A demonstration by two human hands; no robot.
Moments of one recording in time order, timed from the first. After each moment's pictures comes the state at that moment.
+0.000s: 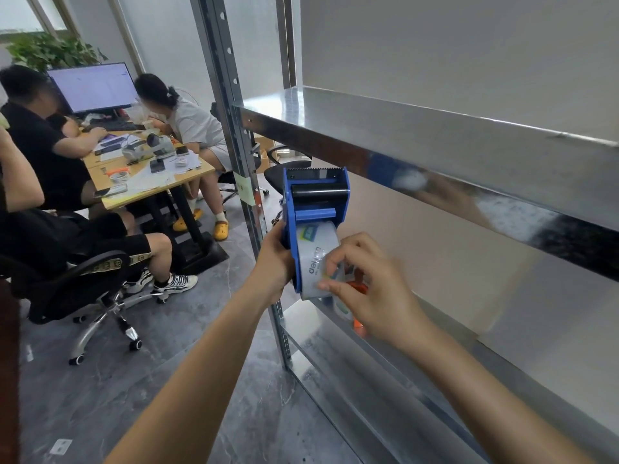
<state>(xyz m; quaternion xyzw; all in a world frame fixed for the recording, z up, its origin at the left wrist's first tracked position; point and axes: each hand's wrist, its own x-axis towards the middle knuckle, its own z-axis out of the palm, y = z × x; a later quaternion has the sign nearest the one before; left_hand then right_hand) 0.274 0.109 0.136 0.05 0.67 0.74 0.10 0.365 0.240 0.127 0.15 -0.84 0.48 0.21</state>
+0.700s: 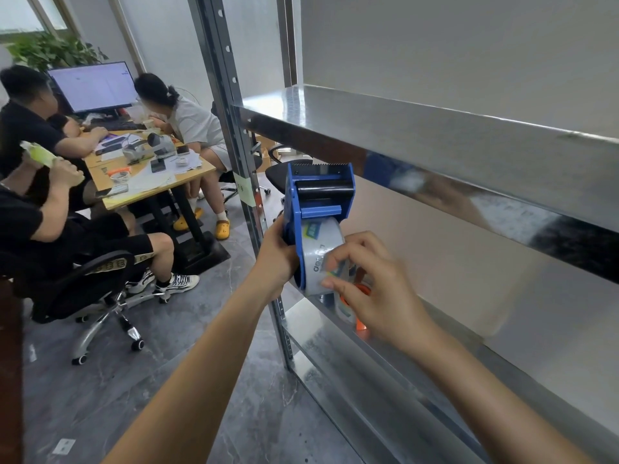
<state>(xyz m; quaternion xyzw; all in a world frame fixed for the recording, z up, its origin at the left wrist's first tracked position) 0.264 0.111 0.139 0.08 0.69 0.72 0.08 0.357 0.244 0.124 0.16 -0.84 0.46 0.25</state>
